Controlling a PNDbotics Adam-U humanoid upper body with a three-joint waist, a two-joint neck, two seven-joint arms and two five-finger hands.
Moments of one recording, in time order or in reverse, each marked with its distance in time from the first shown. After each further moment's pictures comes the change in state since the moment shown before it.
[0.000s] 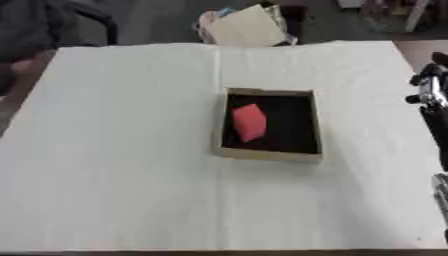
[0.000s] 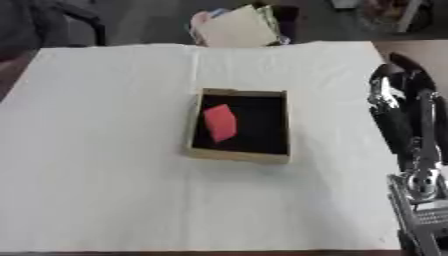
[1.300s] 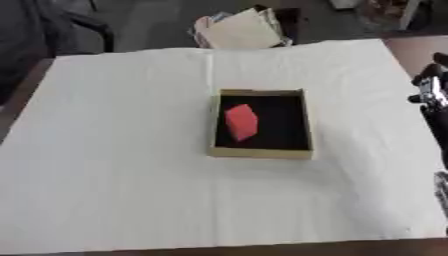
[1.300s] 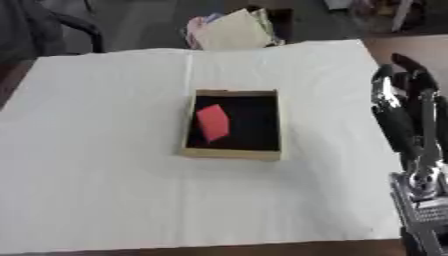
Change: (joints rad) left arm -0.048 0.100 -0.157 1.175 0.428 -0.148 0.037; right arm 0.012 -0.013 0.001 0.011 0.007 -0.003 0.002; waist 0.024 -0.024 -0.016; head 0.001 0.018
